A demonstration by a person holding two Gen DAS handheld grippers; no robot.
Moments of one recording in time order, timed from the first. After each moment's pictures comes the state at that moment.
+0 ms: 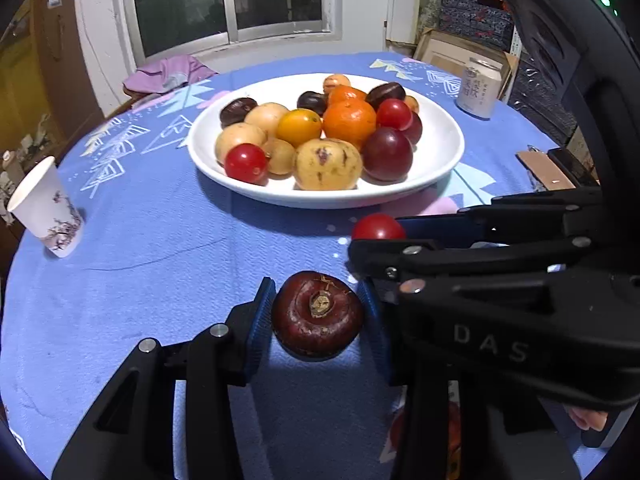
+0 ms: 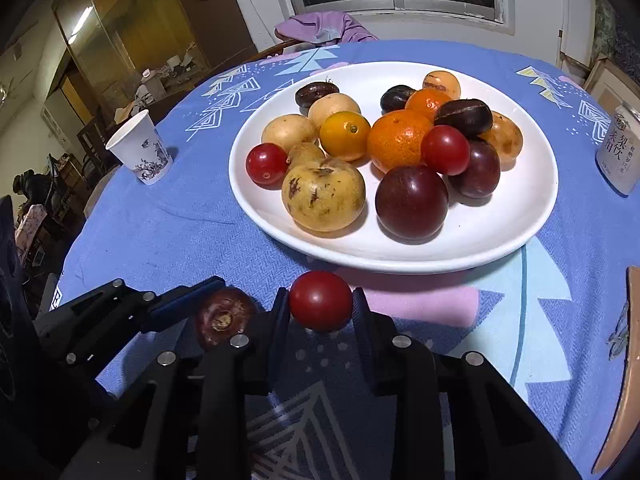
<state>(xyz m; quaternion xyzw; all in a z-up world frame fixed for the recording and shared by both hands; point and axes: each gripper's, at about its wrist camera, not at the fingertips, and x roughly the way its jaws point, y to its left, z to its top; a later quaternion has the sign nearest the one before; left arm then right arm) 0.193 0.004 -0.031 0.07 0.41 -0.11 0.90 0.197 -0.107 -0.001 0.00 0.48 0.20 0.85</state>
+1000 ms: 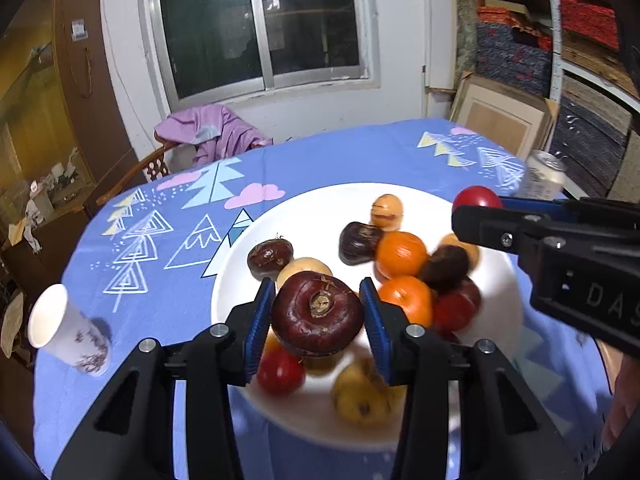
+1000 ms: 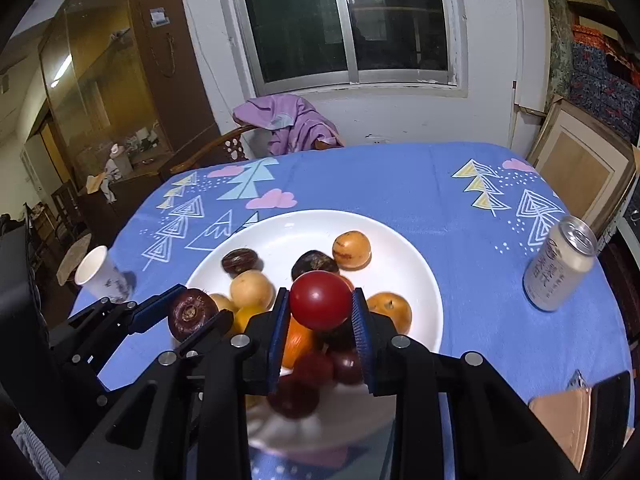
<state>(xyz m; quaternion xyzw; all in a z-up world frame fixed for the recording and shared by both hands) 0.311 -0.014 0.028 0.06 0.35 -0.04 0.93 0.288 -0.153 0.079 0.01 0.38 0.13 0.91</state>
